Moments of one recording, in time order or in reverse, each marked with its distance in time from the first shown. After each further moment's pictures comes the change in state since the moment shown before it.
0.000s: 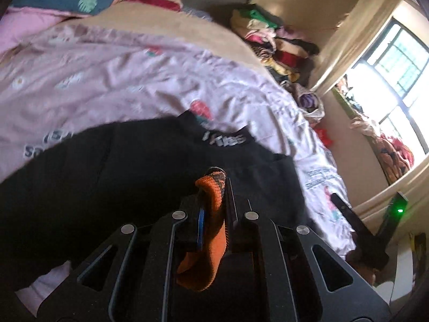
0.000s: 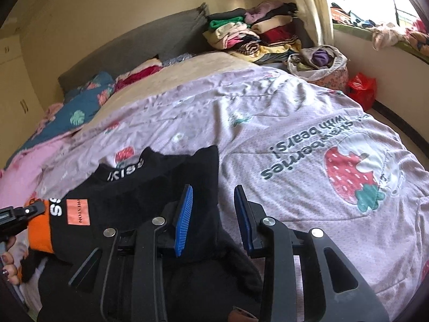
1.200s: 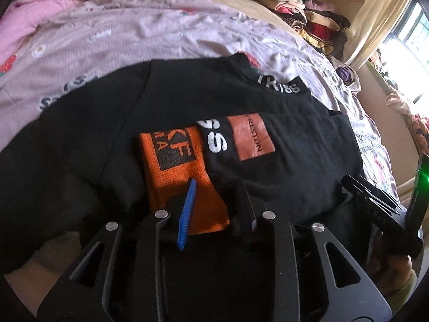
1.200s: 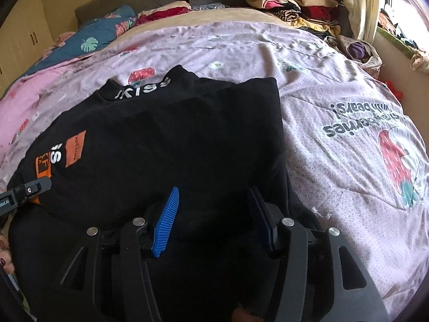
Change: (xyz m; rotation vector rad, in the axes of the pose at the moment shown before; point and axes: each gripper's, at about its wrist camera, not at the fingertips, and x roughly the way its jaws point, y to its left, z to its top) left arm 0.037 0.030 -0.051 0.017 0.119 0.189; right arm 0.064 0.055 -0.043 -0.229 0.258 -0.009
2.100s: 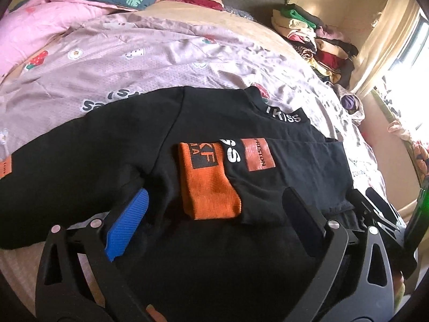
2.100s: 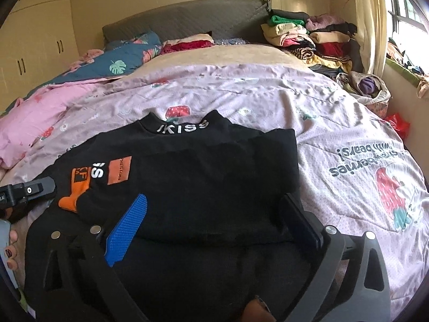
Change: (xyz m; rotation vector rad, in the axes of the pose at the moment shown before) left arm -0.058 0.010 -0.011 -0.080 -0.133 0.041; right arm -0.054 0.029 0.003 -0.070 -0.206 0.075
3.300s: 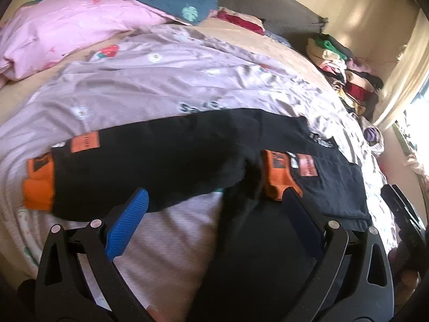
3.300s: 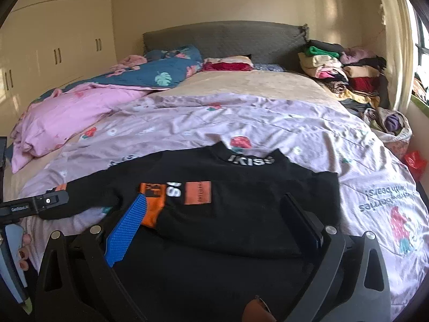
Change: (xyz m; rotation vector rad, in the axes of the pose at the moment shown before) left arm -0.080 0.082 -0.023 -0.151 -0.103 0.135; right arm -0.053 0.098 0.020 -0.148 -0.100 0.130
